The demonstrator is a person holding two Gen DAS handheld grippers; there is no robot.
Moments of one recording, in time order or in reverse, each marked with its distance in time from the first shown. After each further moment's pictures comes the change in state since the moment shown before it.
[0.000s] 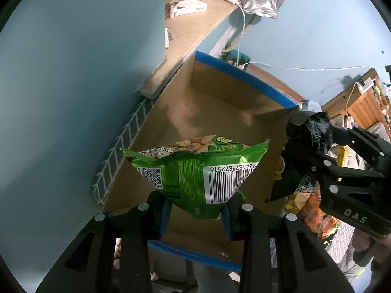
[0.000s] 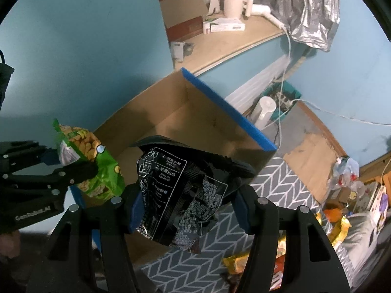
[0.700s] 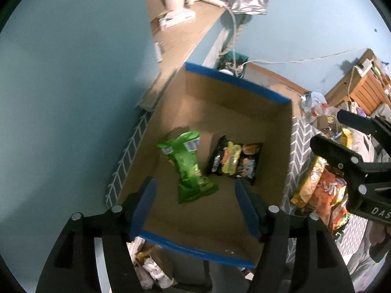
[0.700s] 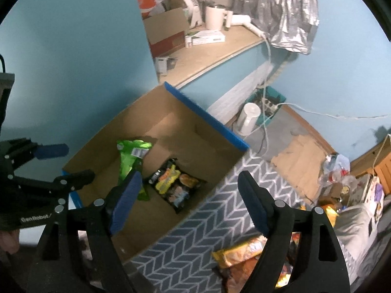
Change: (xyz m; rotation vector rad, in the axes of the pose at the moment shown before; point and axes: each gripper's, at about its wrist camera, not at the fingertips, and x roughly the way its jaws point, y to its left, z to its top) left arm -0.024 -0.024 -0.004 0.120 -0.045 0.060; right arm -0.043 -0.023 -0.017 0.064 -0.077 -0.082
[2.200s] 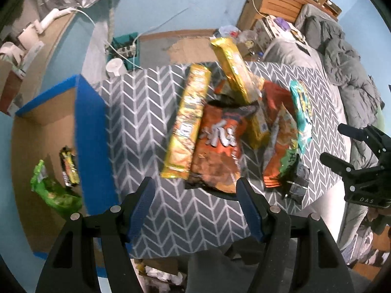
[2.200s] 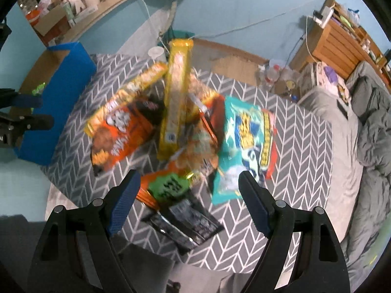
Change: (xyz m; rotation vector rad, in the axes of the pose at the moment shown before) left arm 0.028 -0.249 -0.062 0.523 0.171 -0.233; right arm -0.078 -0.177 -0.275 0.421 0.157 -0.215
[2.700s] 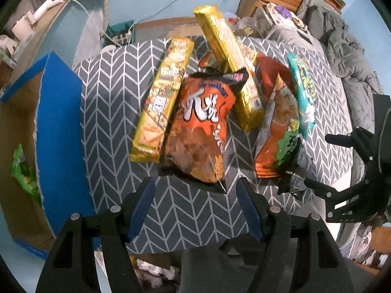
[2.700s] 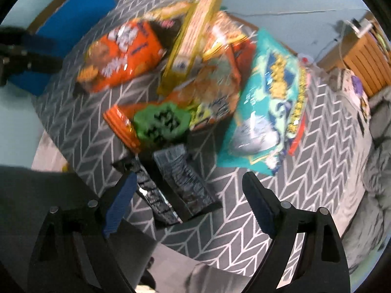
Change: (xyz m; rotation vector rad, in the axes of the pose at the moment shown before) left arm 0.042 -0.032 -0.020 -0.020 0.059 0.012; right arm 0.062 0.004 -0.054 -0.254 0.157 0.054
